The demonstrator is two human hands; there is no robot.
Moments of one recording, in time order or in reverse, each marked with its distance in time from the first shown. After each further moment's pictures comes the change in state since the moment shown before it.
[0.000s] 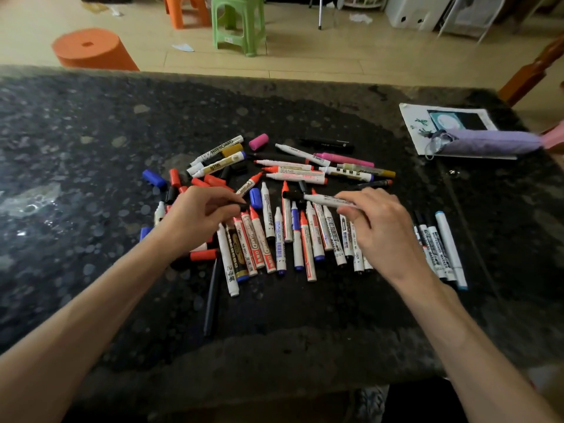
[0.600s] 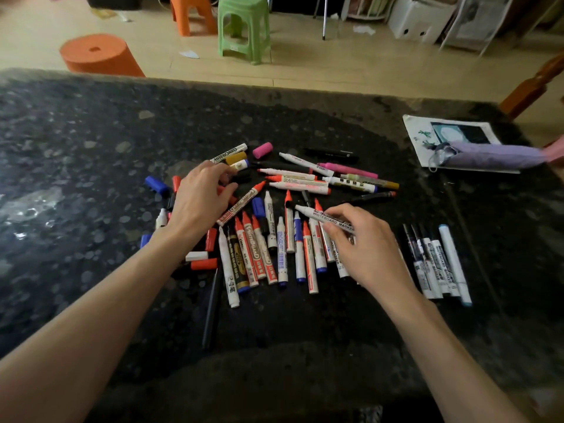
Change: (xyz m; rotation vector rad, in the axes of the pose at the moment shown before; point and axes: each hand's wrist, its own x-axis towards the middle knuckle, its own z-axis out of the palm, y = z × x) left_hand 0.055 -0.017 0.006 0.422 0.347 0.047; right_hand 0.005 -0.020 0.017 0.117 -0.147 0.246
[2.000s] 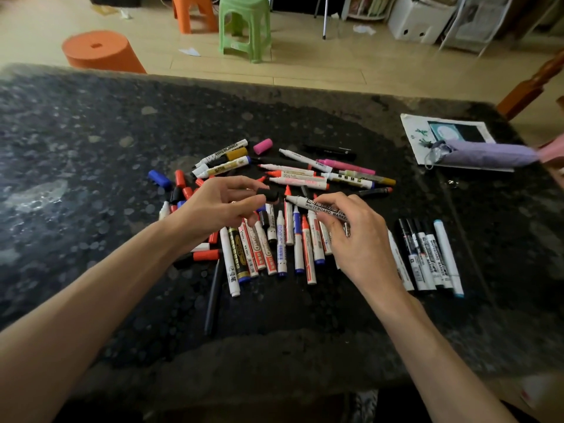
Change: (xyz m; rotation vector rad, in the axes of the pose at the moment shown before) left_hand -0.039 0.040 -0.043 -0.926 -0.556 -0.252; right_hand -0.011 -0.015 0.002 0.079 0.130 -0.119
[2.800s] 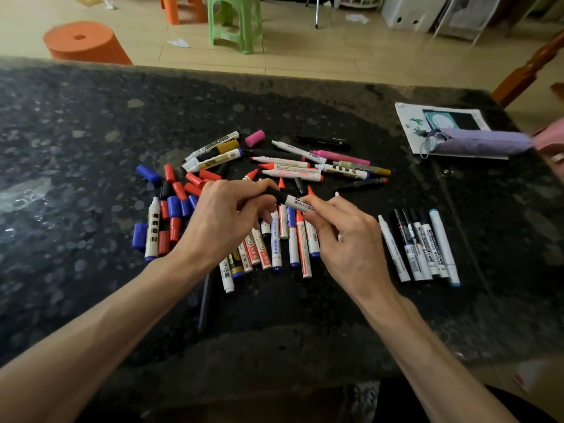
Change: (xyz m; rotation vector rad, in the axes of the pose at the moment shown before) left_hand -0.014 0.001 0.043 0.483 0.264 0.462; right_hand -0.015 0.001 0.010 0.088 0.063 -0.136
